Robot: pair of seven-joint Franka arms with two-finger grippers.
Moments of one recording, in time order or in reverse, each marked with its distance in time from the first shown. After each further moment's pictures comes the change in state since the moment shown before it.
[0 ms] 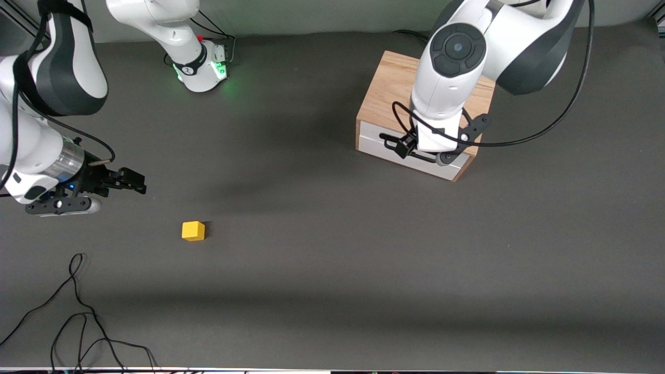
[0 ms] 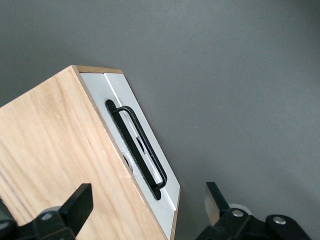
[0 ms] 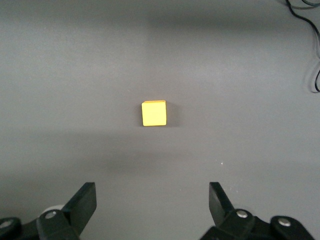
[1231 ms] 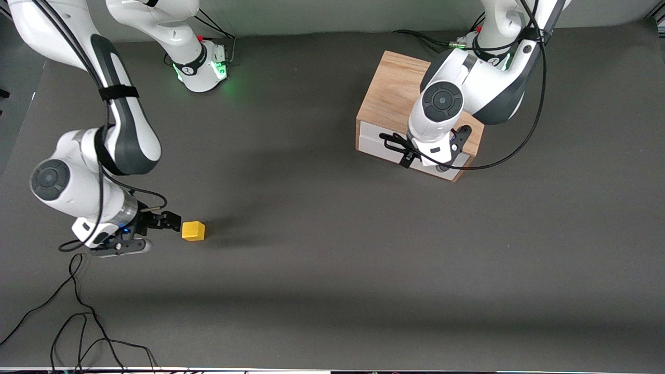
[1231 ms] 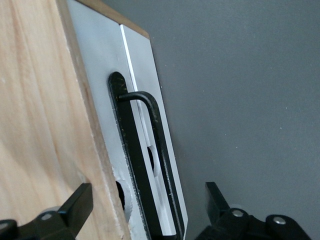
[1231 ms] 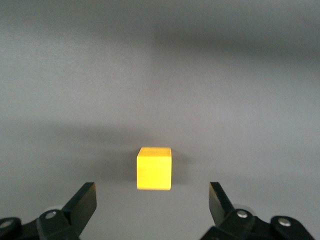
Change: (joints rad) left arm 0.005 -0.018 0.003 -0.400 -0.064 0.324 -0.234; right arm 0.035 0.281 0.002 -0.027 -0.029 0.363 -0.038
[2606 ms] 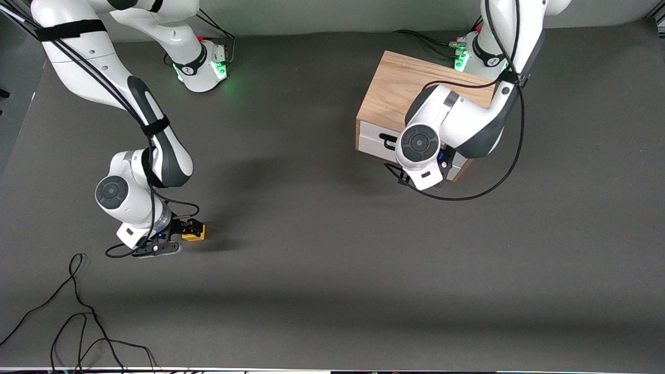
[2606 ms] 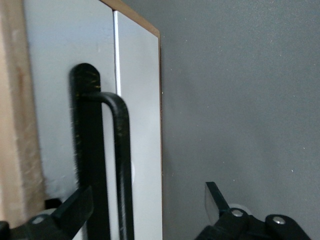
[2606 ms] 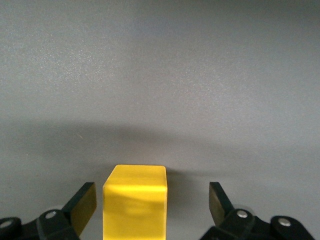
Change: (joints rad) left arm -0.004 0.224 -0.002 0.176 0.064 -0.082 -0.190; right arm 0.006 0.127 -0.014 -0.154 -0.030 0.306 0.026
